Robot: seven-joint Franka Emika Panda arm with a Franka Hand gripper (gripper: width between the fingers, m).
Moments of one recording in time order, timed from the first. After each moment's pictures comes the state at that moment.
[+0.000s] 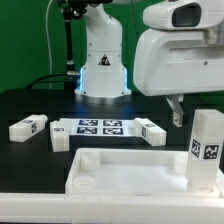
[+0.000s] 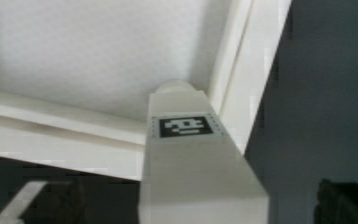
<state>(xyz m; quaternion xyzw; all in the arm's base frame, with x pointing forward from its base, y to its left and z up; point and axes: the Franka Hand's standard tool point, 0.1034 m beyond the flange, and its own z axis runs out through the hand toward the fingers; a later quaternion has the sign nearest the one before) 0.658 0.099 0.121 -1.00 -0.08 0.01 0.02</state>
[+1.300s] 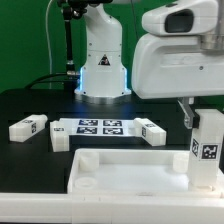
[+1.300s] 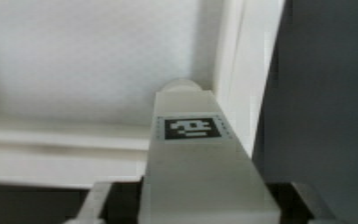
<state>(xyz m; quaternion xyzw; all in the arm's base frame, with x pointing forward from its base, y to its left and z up) 0.656 0.097 0.117 -0.99 0.10 0.02 0.03</state>
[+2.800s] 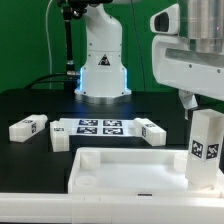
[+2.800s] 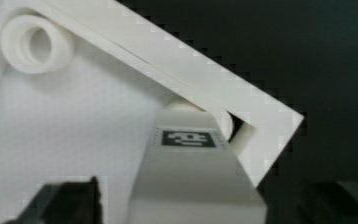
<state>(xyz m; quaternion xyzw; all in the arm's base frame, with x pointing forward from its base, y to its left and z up) 0.655 0.105 0.116 -0.87 0.50 0.05 0.04</state>
